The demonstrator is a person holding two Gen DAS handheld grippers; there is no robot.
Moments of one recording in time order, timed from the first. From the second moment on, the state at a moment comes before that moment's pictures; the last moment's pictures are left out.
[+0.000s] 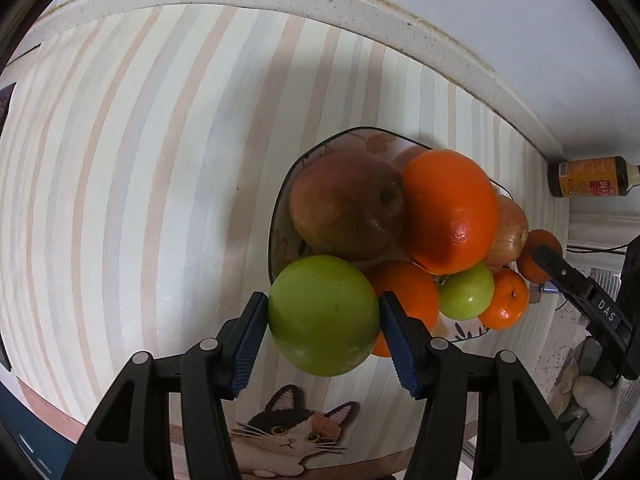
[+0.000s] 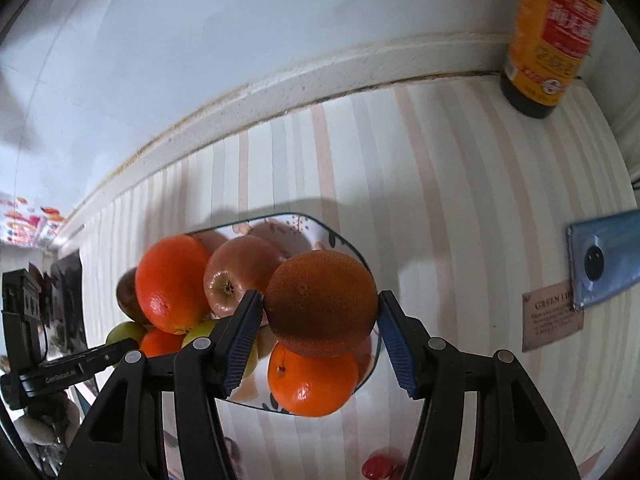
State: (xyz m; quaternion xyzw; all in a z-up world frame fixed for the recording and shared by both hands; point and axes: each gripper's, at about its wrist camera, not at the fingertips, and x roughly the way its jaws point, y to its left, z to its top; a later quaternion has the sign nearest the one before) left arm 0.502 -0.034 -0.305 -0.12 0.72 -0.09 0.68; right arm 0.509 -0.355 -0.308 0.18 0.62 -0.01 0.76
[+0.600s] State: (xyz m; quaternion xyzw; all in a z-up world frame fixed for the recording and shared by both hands) left arm 0.507 -0.042 -0.275 -0.11 0.71 -0.08 0.69; right arm 0.511 -0.359 -0.309 0.20 0.62 0.00 0.76
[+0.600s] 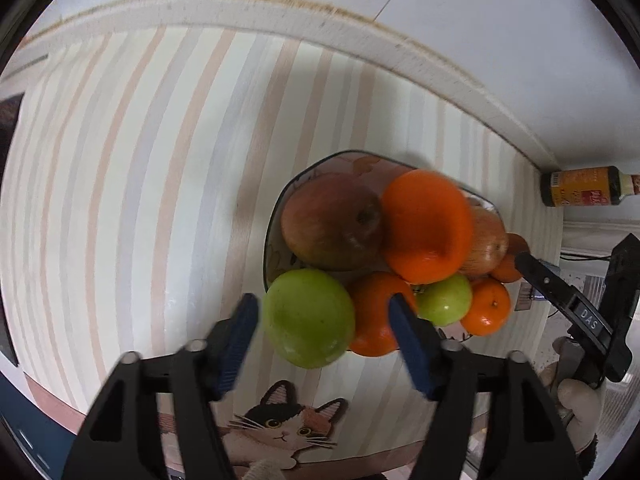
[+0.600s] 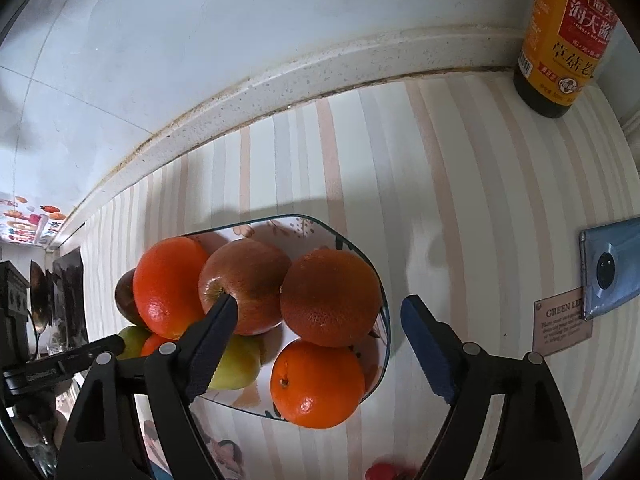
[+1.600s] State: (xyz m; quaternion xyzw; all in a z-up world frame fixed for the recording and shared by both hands) left arm 0.339 -0.058 -0.133 0.02 0.52 -0.05 0.85; right arm 0.306 -0.260 -0.141 0.05 0.50 -0.06 0.86
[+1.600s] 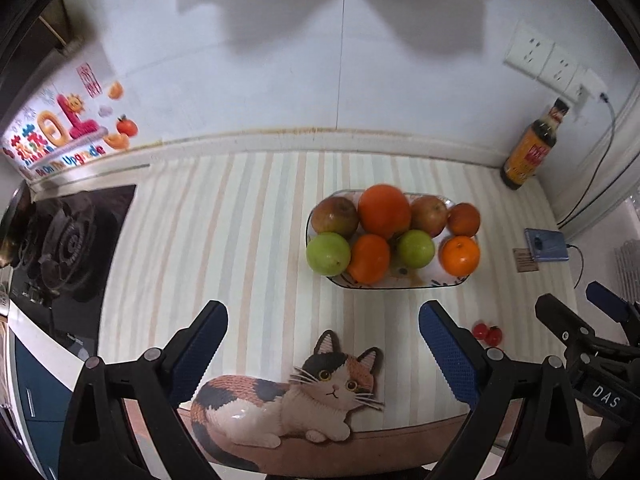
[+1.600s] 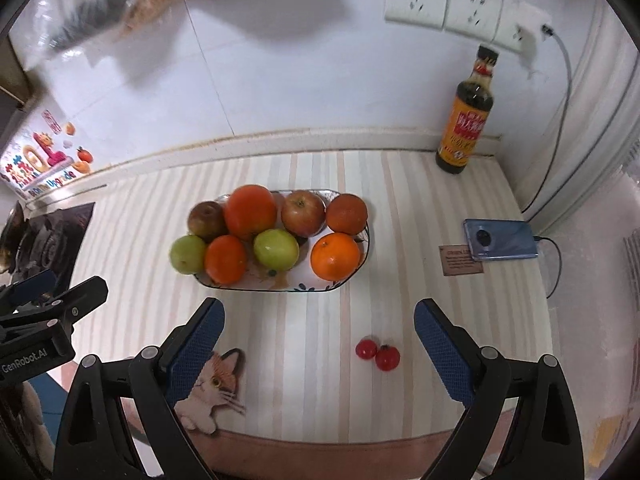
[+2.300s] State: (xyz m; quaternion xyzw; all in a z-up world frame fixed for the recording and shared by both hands) left arm 0.265 -0.052 -0.045 0.03 0.45 -0.09 0.89; right arm 0.216 -0.242 -0.038 0.07 0.44 -0.05 0.90
